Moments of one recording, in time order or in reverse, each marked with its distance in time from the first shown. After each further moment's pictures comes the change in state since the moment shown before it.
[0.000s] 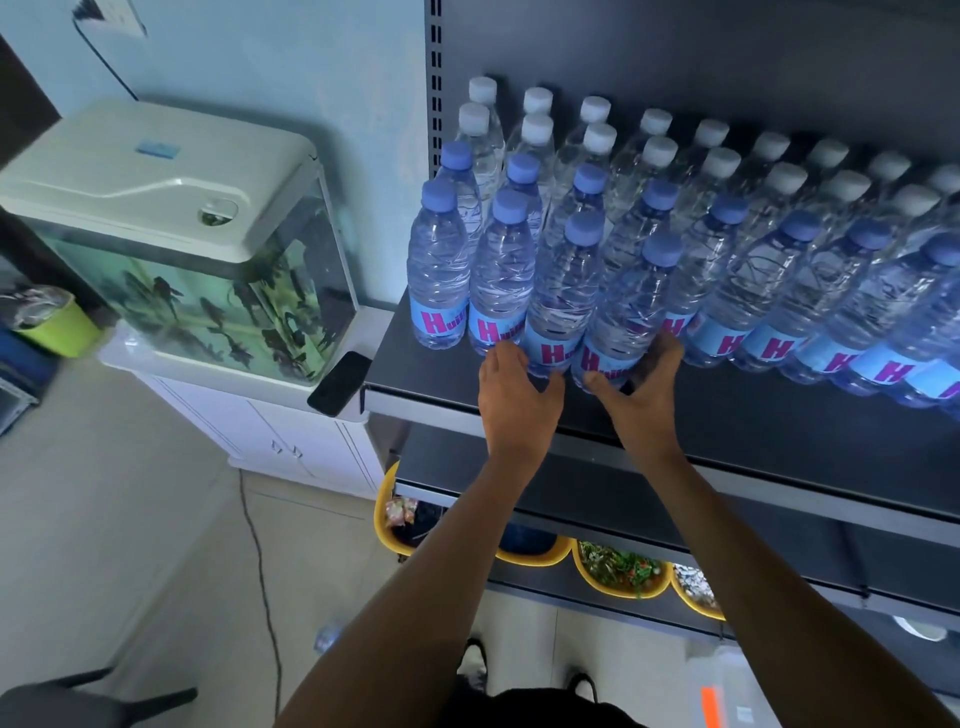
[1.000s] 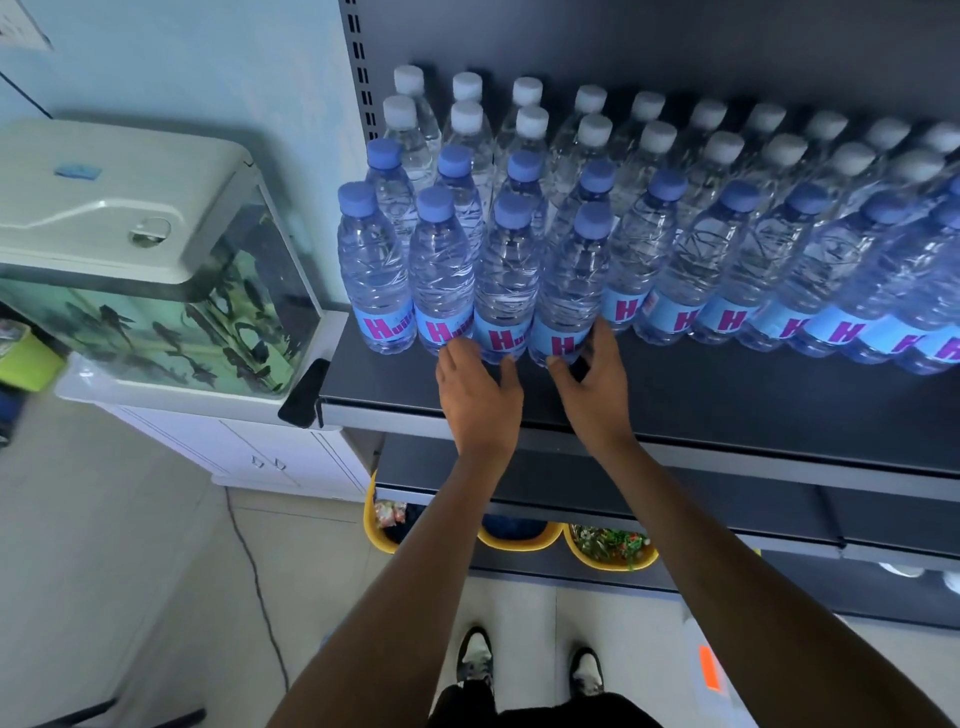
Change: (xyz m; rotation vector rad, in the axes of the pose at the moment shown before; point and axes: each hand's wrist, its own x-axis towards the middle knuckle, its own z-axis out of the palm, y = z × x) left_hand 0.003 -0.001 0.015 0.069 0.095 0.035; right_hand 0.002 0.001 0.003 -0.126 0.010 0.030
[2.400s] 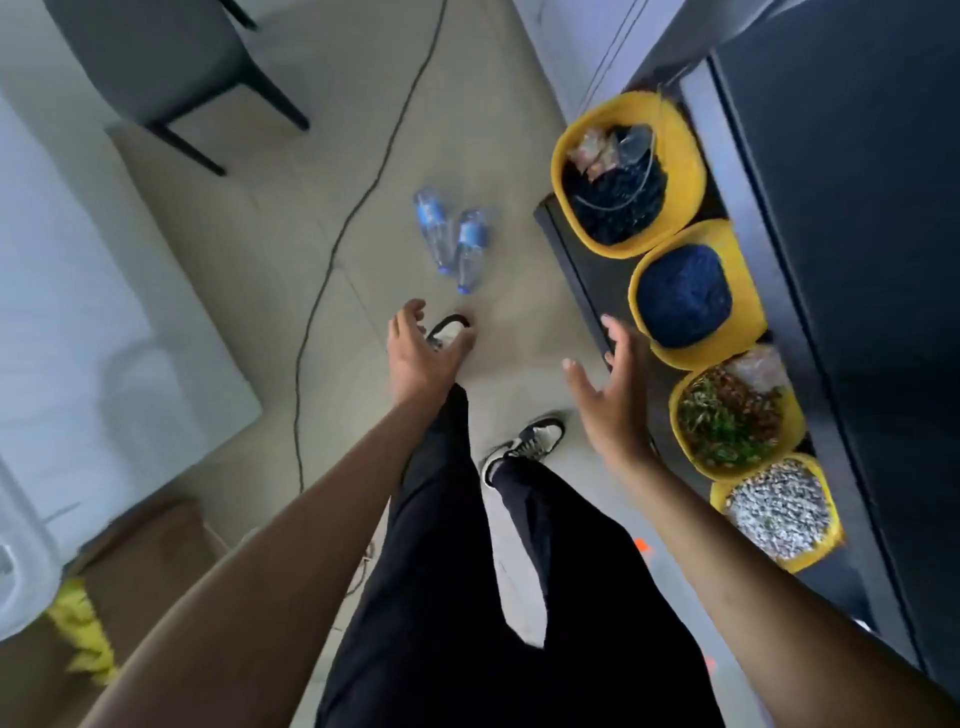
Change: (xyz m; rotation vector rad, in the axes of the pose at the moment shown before) left_hand -0.400 -0.355 -0.046 -0.056 0.375 -1.147; right_hand -0.291 0.282 0.117 -0.306 -1.029 -0.034
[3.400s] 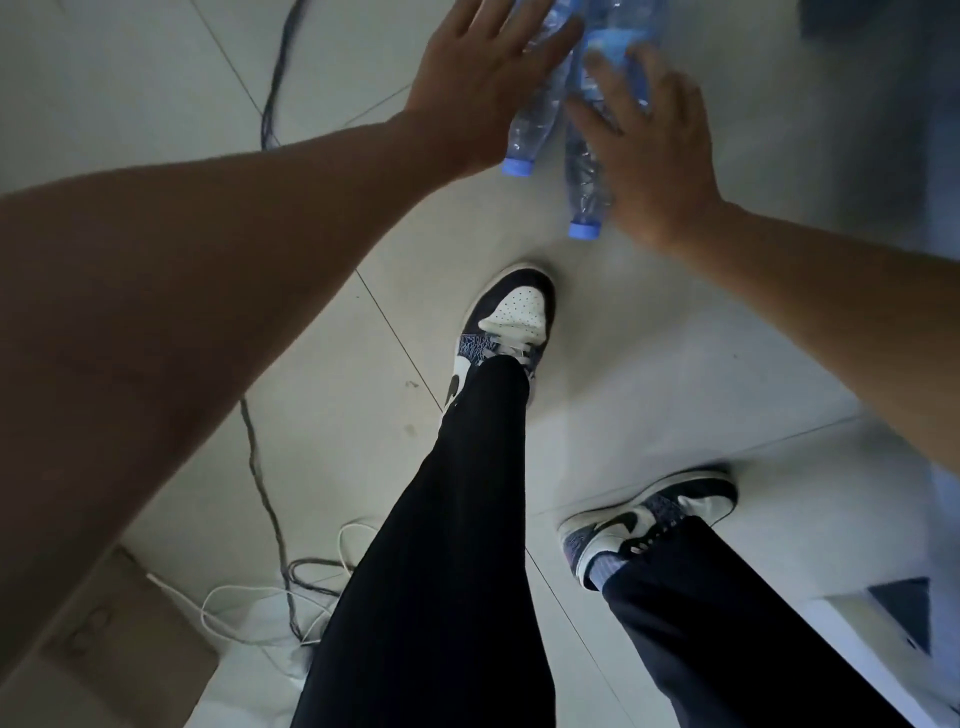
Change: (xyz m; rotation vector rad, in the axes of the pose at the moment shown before) left_hand 0.486 -0.238 0.150 1.234 -0.260 0.989; right_hand 0.330 0.271 0.402 -1.065 -0.316 -0.709
